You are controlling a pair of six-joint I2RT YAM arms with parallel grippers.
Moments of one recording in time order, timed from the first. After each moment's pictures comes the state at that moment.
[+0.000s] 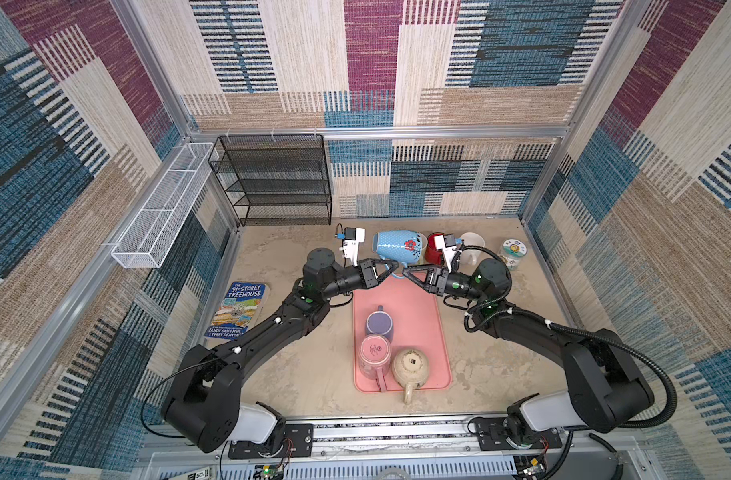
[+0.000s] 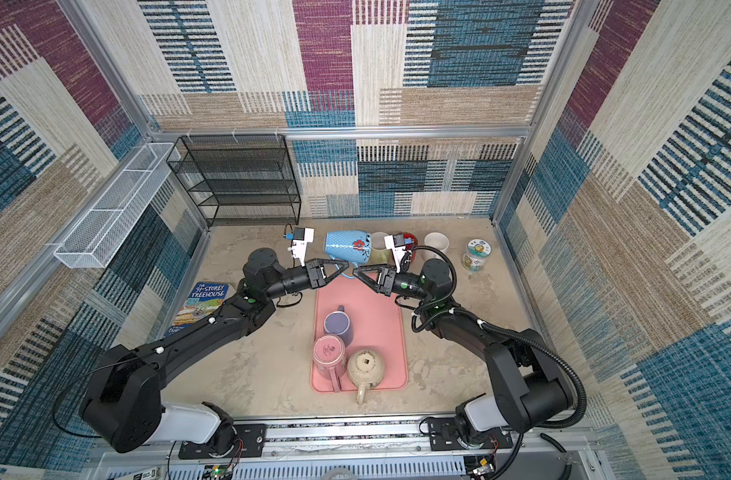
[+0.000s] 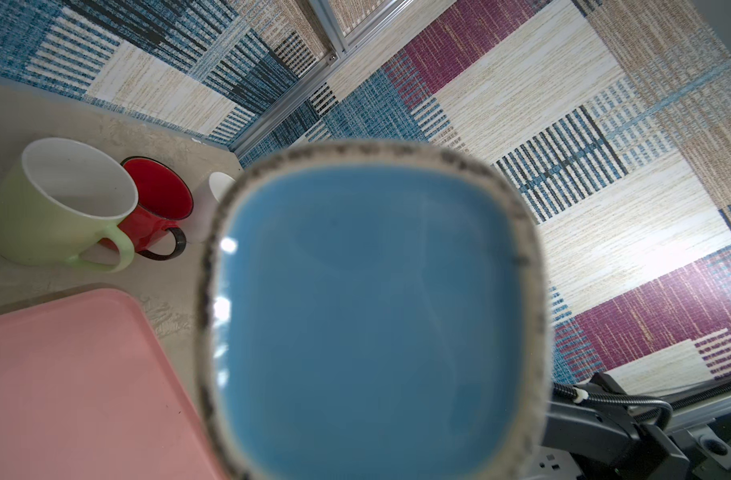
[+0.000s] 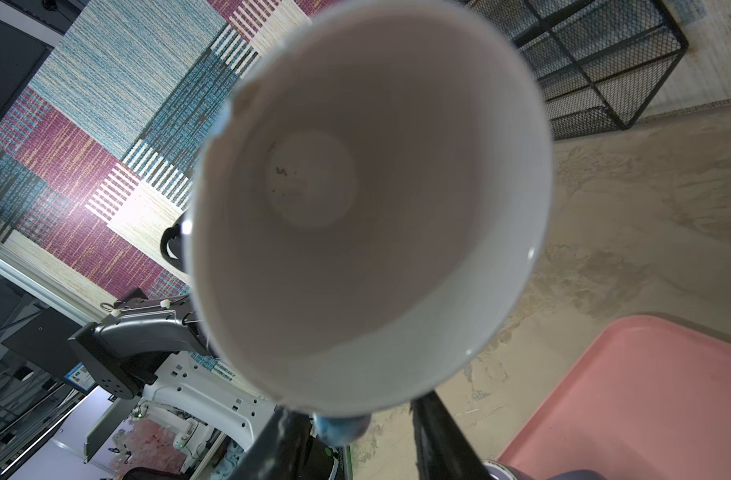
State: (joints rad) left arm -0.53 1.41 0.91 0.48 0.68 -0.89; right arm 0.37 1.44 0.70 0.89 -0.91 0.94
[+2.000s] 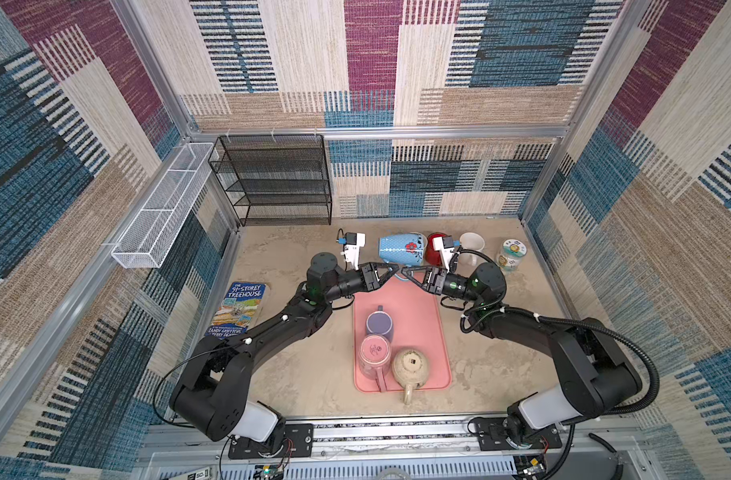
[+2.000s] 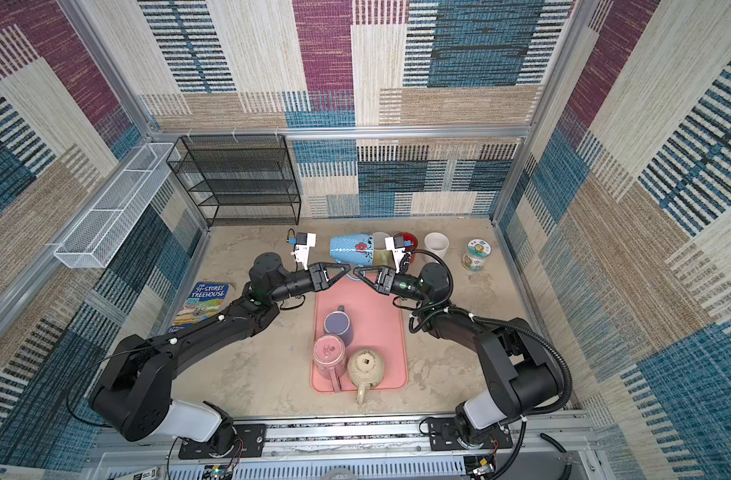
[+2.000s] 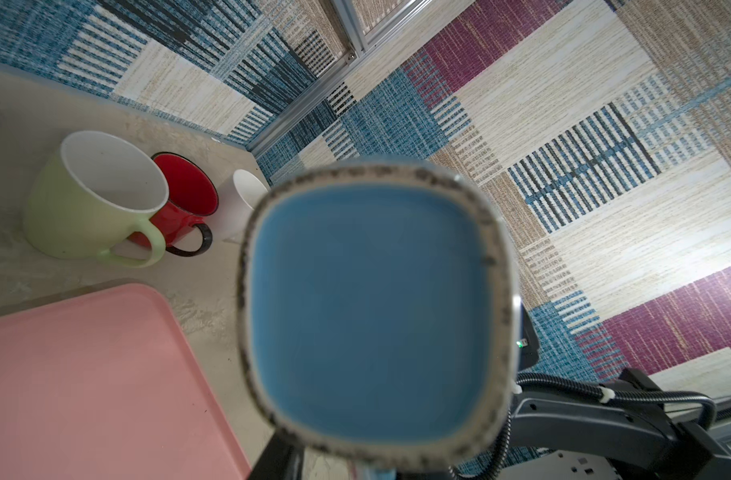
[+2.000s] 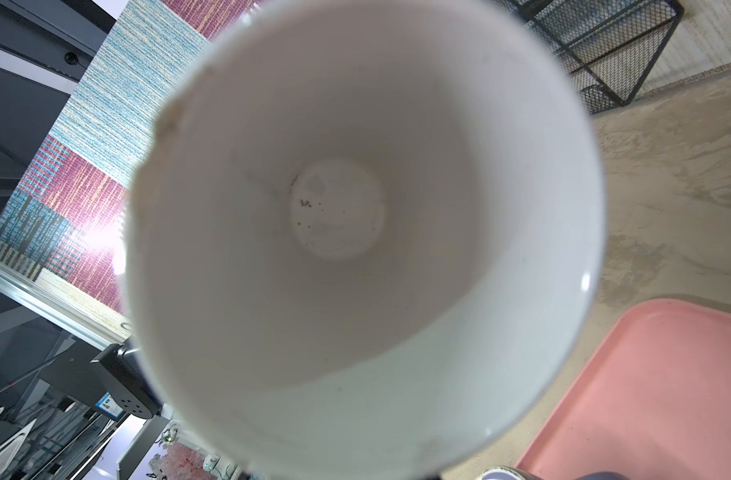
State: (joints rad) left arm -0.52 1.46 0.86 0.54 0.63 -0.86; right arm 0.38 1.50 0.67 1.03 -0.88 1.06
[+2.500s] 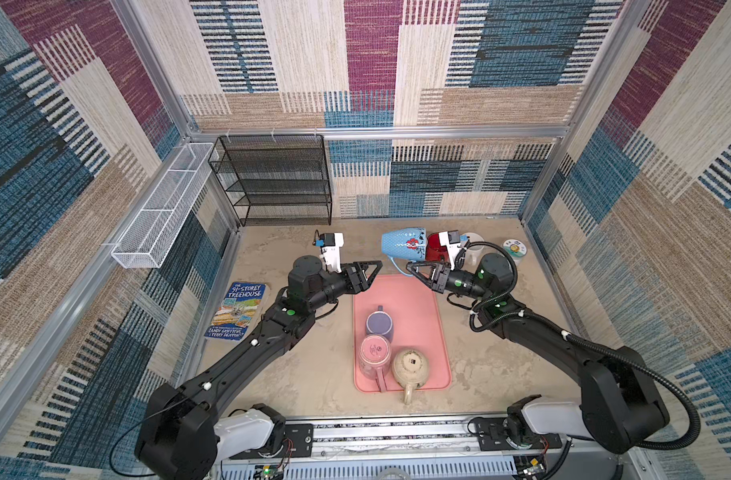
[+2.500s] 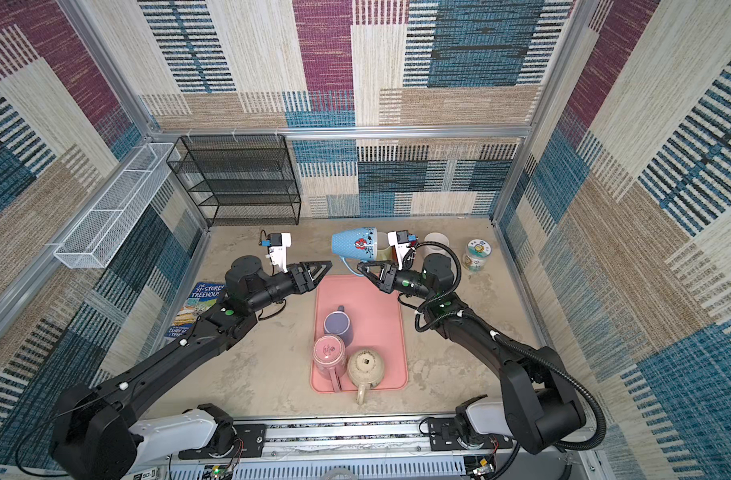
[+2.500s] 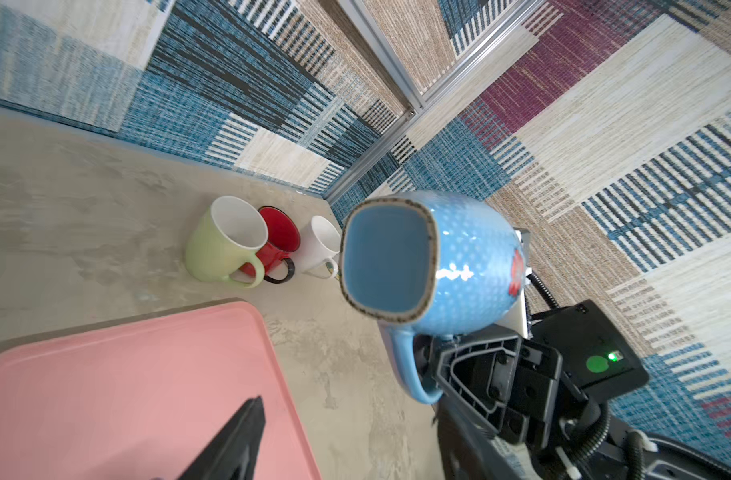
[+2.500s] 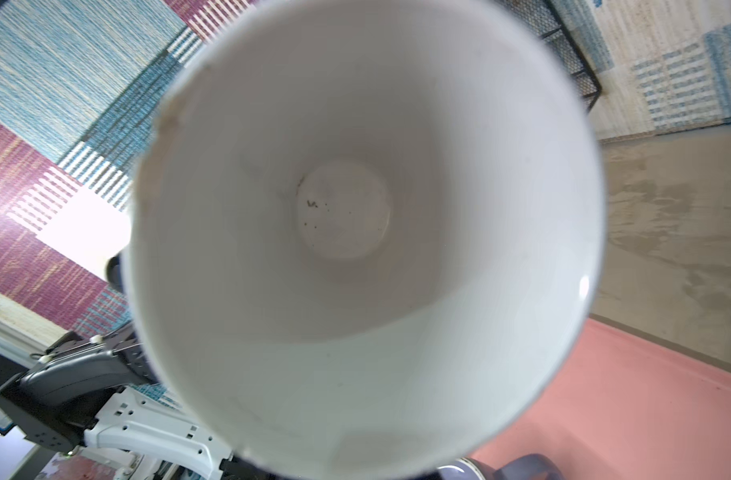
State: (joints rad) left arm -0.51 1.18 0.85 0.17 0.36 -0.70; right arm 0.38 1.33 0.77 0.56 -0.77 0.76
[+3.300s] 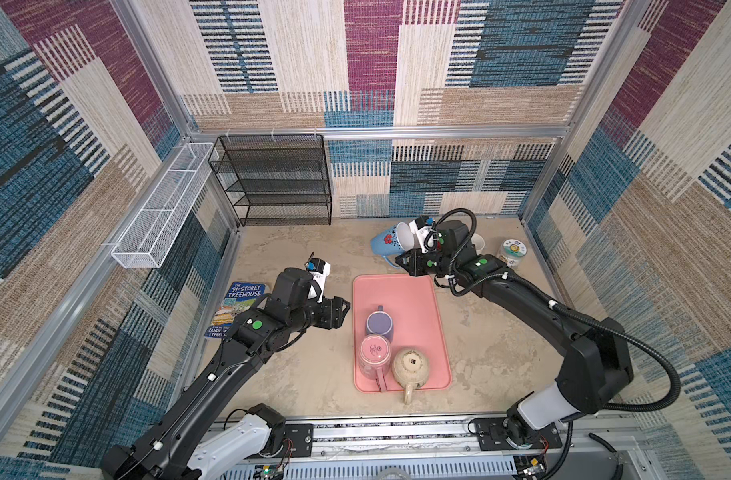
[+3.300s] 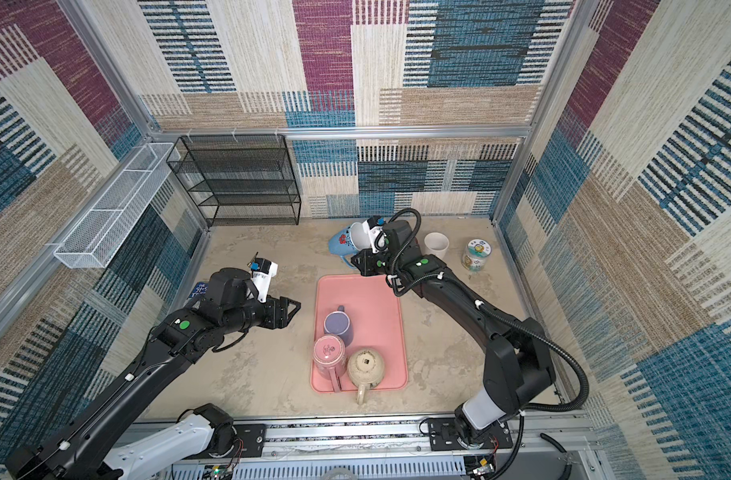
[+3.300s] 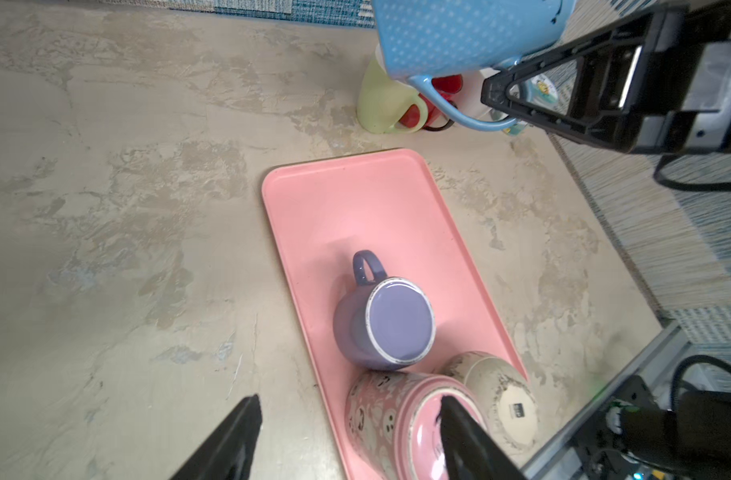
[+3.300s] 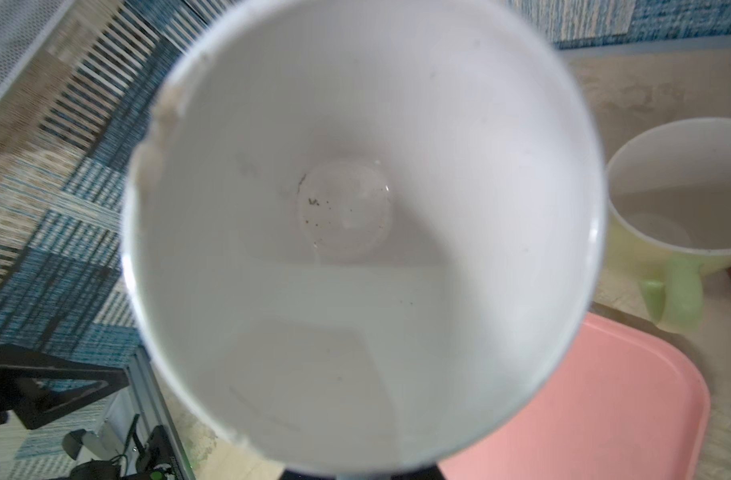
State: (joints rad) left arm -0.51 0.99 1.00 -0.73 0.13 -0.31; right arm 0.52 1.58 1.32 -0.35 -0.34 0.37
